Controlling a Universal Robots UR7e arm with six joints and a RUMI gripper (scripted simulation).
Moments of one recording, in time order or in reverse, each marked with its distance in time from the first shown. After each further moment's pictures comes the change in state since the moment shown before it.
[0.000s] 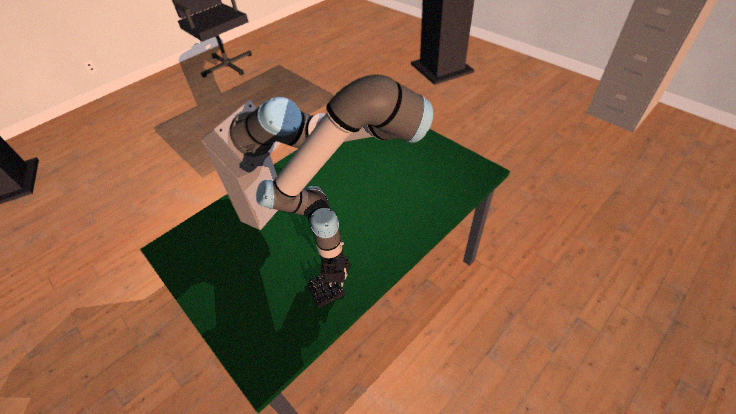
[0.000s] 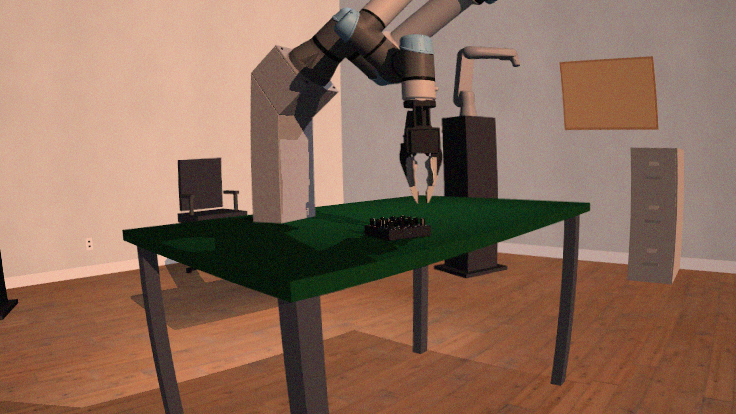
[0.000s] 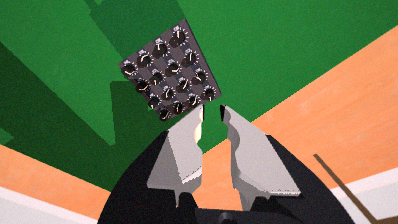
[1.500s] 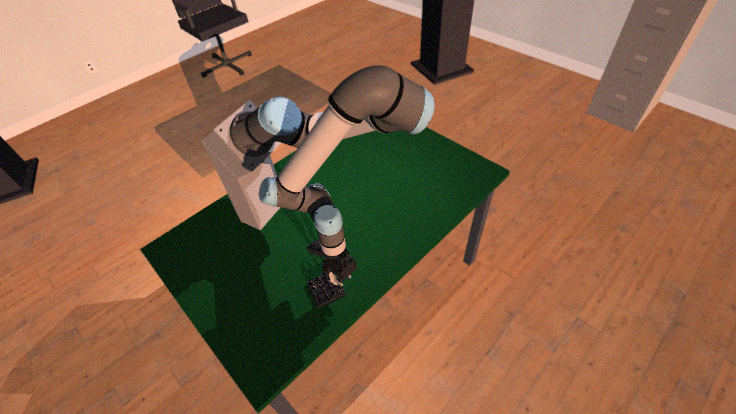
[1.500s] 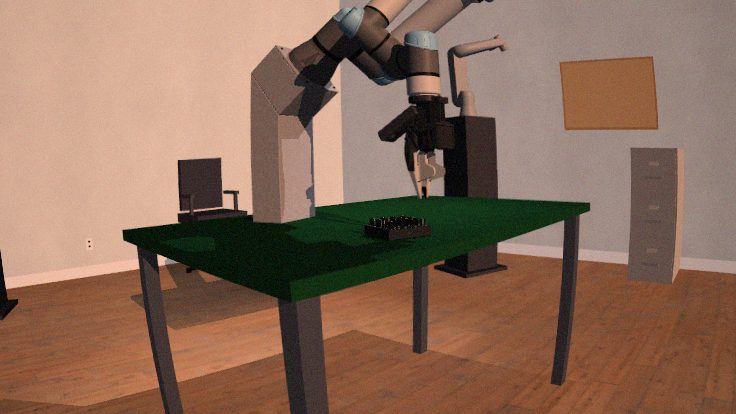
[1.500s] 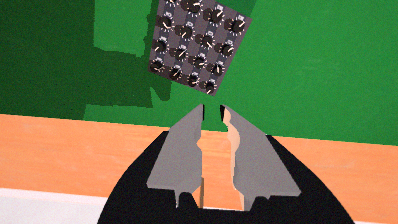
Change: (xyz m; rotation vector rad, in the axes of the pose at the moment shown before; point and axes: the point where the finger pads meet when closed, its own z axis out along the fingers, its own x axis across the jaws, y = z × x) arm -0.001 0.005 -0.010 -0.004 0.000 -0.860
